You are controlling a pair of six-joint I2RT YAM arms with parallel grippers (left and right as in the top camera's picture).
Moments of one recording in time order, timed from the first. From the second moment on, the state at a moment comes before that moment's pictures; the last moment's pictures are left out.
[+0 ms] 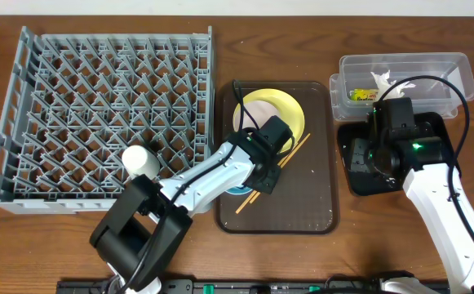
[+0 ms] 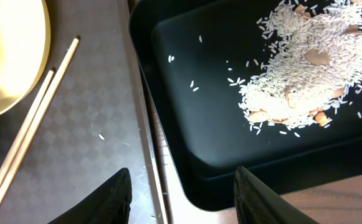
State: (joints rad) left arm -0.75 1.84 1.19 -0.76 0.08 -0.33; right arm 0.12 1.34 0.98 -0.87 0.04 0.30
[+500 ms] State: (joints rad) left arm -0.75 1.53 1.20 -0.81 0.16 -0.33; right arm 0.12 1.34 0.98 -0.87 0.04 0.30
